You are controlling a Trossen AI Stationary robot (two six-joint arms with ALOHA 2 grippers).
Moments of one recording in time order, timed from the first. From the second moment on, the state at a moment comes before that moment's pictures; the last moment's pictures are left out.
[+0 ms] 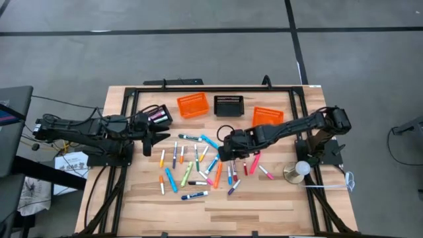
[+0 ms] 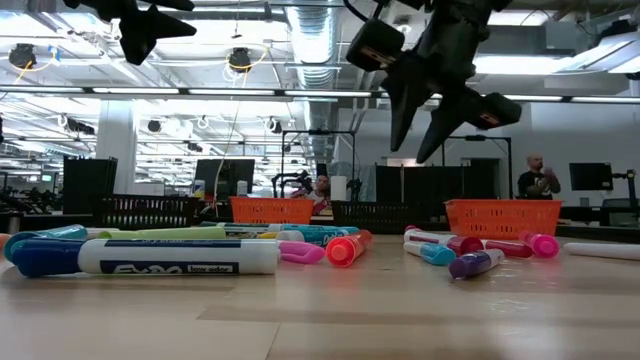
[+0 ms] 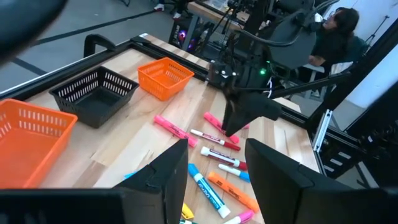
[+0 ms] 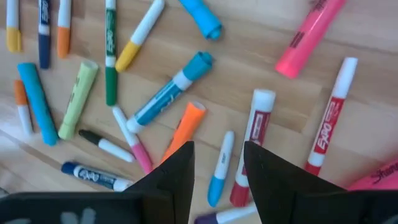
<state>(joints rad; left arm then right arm) -0.14 0.58 0.60 -0.27 -0.27 -0.40 0.14 1.67 1.20 -0.70 0.00 1.39</state>
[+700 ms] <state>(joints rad) -0.14 0.58 0.60 -0.27 -0.27 -0.34 0.16 1.88 1.21 -0.70 -0.05 1.44</state>
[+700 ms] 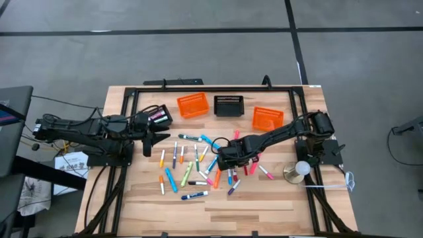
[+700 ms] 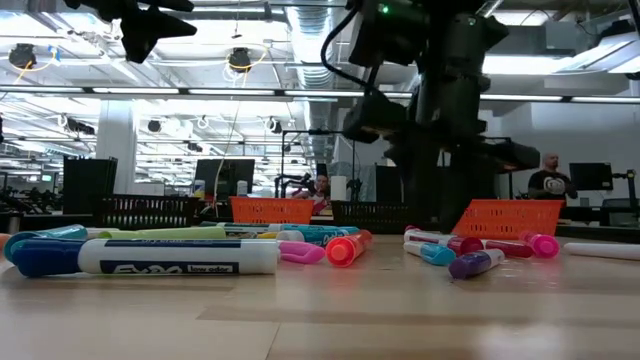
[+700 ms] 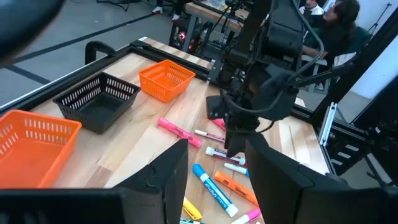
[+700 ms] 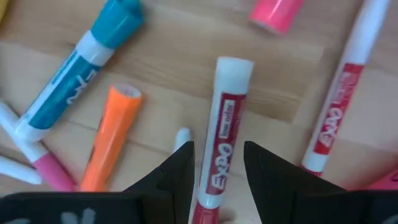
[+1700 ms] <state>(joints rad) -0.14 0.58 0.60 -0.27 -0.27 -0.34 0.16 1.93 1.21 -0.72 0.00 1.41</state>
